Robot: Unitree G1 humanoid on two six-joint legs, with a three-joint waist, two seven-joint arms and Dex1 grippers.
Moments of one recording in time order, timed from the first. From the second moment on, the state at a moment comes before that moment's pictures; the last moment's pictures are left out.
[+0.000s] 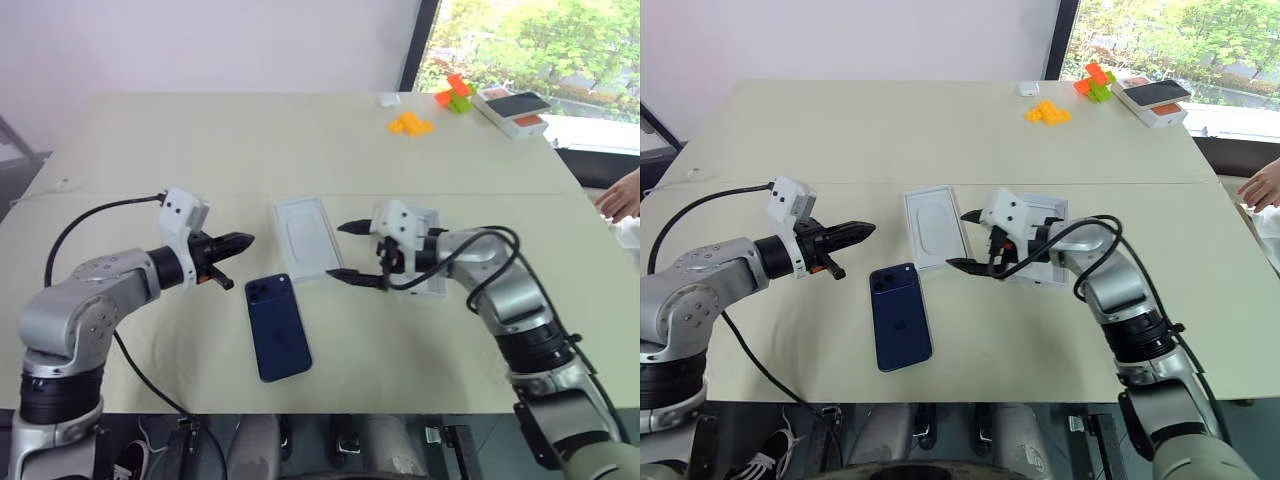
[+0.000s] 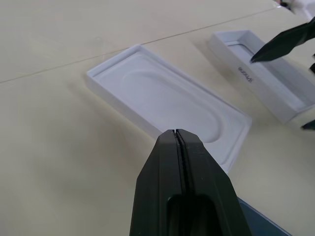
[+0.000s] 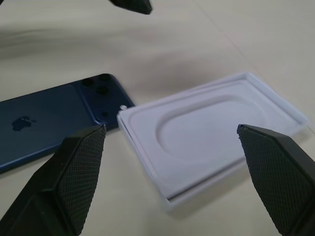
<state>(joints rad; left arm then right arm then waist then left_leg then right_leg) -0.32 0.65 0.25 -0.41 -0.69 1.05 -0.60 -0.55 -0.50 0.28 -0.09 0.17 0.38 0.97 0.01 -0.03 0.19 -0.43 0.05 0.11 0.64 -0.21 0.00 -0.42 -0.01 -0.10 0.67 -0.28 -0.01</state>
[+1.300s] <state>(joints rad) -0.01 0.74 0.65 -0.45 -1.18 1.38 -0.49 -0.46 -0.60 0.26 -0.21 0.24 0.39 1.08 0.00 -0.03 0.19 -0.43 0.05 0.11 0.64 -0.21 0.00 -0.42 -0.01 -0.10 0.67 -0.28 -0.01</state>
